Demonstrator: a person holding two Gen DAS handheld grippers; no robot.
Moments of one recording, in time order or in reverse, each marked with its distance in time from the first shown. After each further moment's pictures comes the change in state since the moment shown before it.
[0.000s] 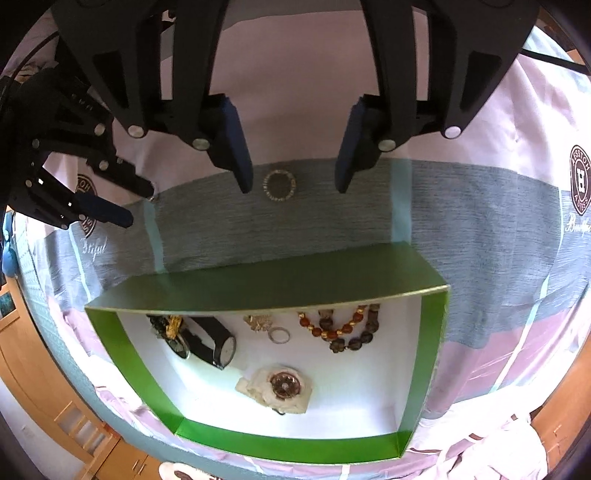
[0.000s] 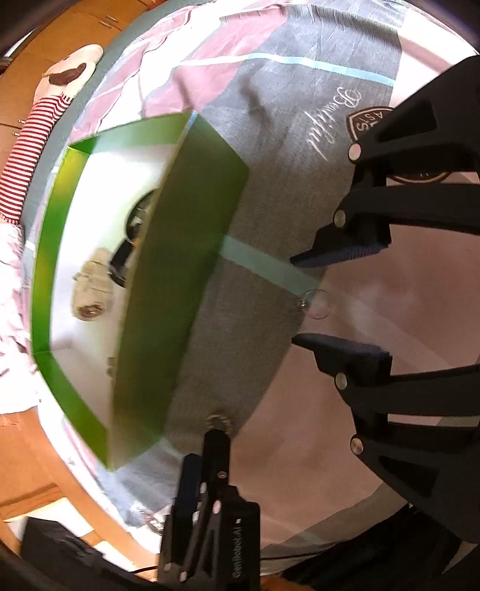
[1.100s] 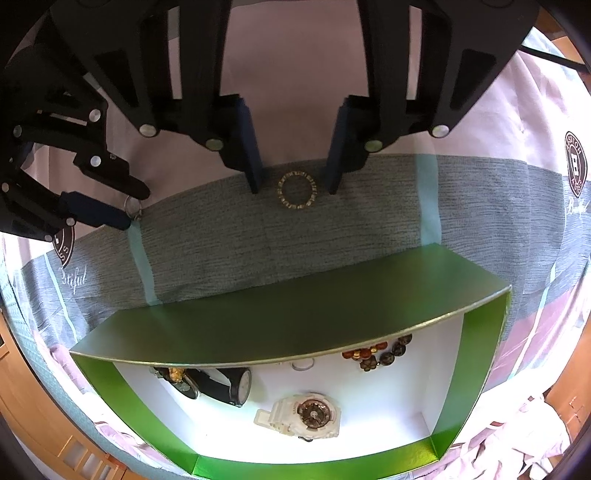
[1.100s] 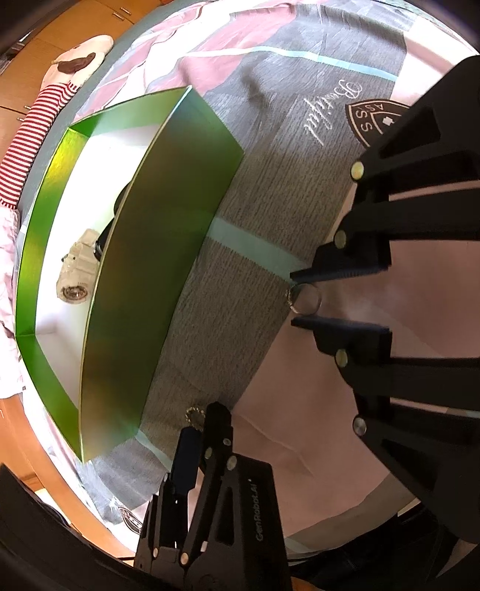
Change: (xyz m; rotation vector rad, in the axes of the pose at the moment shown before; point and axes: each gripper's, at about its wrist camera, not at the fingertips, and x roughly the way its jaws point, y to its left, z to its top) left arm 0.035 -0.041 -0.004 0.082 0.036 0.080; right arm 0.013 0.011 0.002 -0.046 0.015 0.001
